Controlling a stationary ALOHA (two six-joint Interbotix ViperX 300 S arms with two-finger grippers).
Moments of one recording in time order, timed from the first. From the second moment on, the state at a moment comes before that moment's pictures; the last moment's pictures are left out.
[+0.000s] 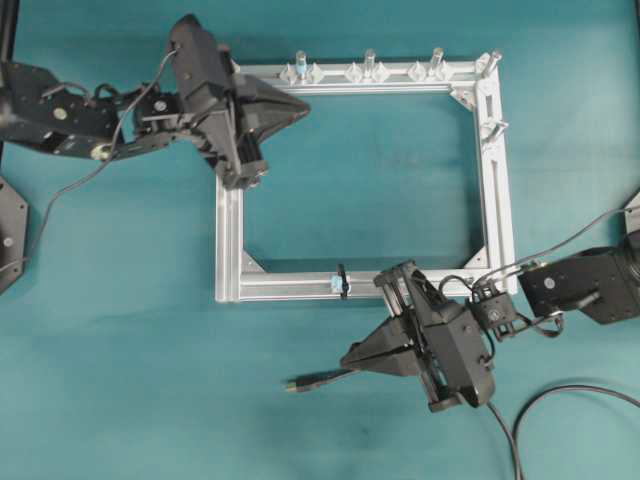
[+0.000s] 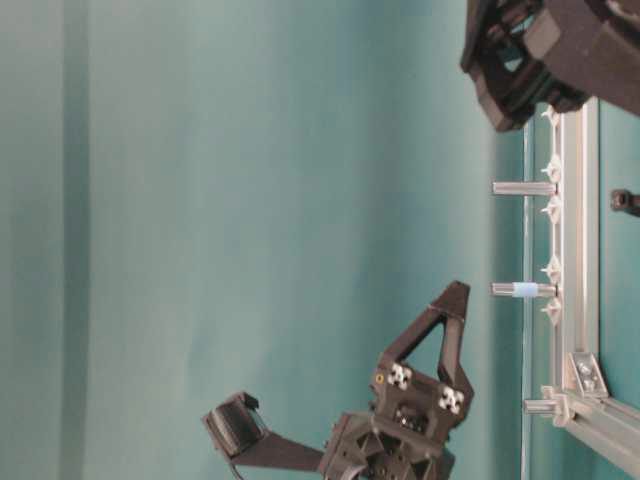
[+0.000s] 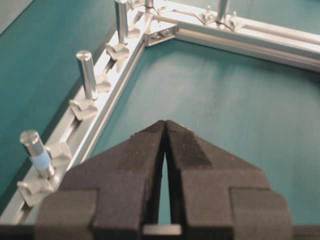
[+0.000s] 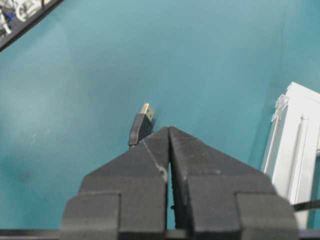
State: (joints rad) left arm 0.26 0.00 0.85 -0.07 -0.51 0.01; right arm 0.27 0.16 0.81 -0.11 -0.68 0.03
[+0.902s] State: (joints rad) left arm 0.22 -0.01 0.87 -0.07 -0.50 0.01; right arm 0.28 0.19 0.78 -0.11 -0.63 0.13
